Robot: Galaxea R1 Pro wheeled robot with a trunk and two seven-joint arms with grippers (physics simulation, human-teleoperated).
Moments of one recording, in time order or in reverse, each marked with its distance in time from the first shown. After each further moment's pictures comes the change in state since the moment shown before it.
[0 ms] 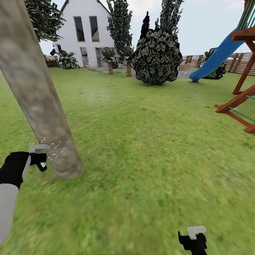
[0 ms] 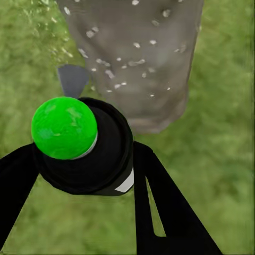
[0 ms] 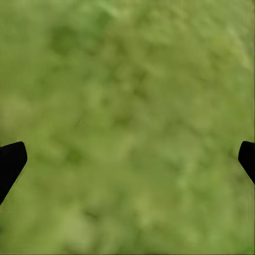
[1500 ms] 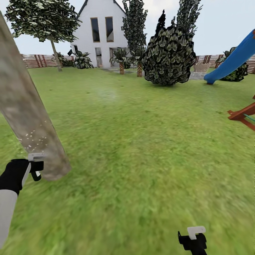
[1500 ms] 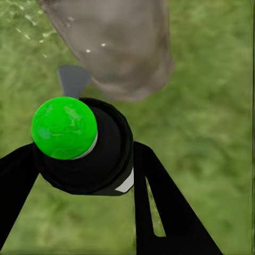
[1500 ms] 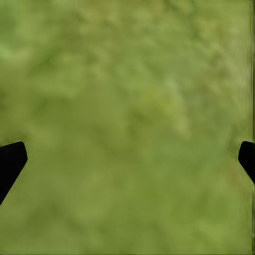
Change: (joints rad) left arm 0.047 0.008 0.000 0.048 -0.010 -0.009 0.076; right arm 0.000 0.000 0.001 0.001 0.002 0.000 0.000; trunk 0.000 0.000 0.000
